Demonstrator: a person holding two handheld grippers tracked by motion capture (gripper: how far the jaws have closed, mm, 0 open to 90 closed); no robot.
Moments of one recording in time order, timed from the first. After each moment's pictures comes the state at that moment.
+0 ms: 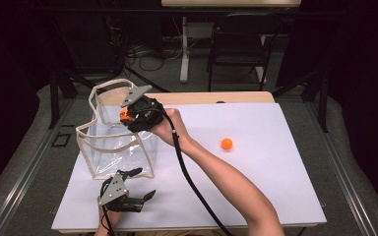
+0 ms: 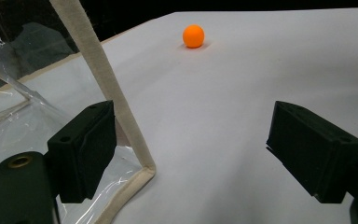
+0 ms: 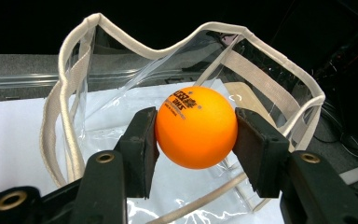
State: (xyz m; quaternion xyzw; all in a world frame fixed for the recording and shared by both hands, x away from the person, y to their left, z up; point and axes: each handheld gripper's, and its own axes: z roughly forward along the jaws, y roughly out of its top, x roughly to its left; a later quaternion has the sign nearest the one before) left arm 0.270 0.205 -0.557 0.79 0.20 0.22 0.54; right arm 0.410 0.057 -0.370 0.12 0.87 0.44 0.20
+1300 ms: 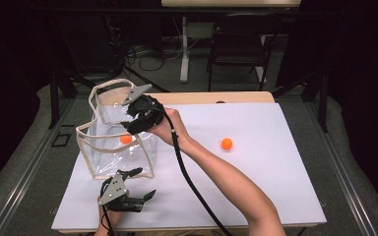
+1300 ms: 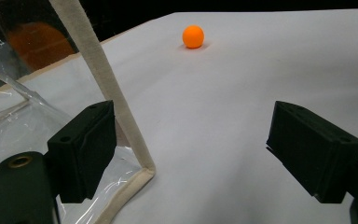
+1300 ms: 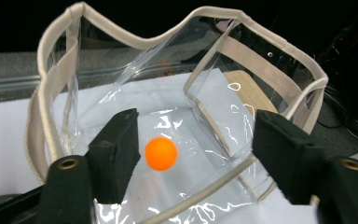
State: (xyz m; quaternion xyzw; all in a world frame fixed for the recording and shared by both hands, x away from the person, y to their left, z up) left arm 0.270 0.205 -0.558 0.79 0.20 0.22 0.54; right arm 0.417 0.056 -0.375 0.15 0.87 0.44 0.19
